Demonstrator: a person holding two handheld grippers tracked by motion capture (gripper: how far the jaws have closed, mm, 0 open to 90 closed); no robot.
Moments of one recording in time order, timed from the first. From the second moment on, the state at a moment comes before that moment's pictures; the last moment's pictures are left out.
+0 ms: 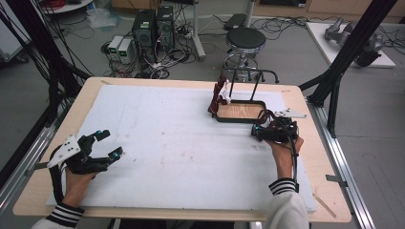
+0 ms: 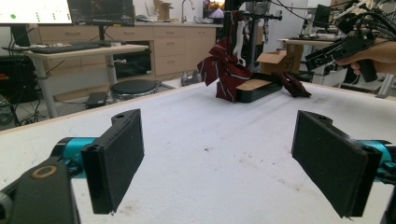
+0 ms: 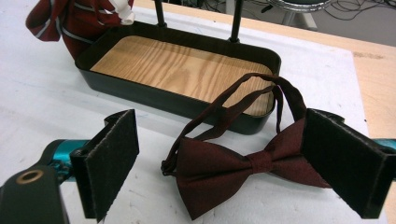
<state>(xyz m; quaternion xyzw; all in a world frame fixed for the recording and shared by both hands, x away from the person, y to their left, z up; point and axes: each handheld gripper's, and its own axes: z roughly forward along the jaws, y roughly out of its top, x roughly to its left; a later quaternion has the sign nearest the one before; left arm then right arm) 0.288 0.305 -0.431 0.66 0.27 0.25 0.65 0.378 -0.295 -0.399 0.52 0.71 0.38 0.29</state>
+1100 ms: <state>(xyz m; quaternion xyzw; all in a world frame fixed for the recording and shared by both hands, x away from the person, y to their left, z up) 0.289 0.304 -0.433 0.67 0.27 0.25 0.65 0.397 -0.305 -0.421 0.66 0.62 0.35 0.26</state>
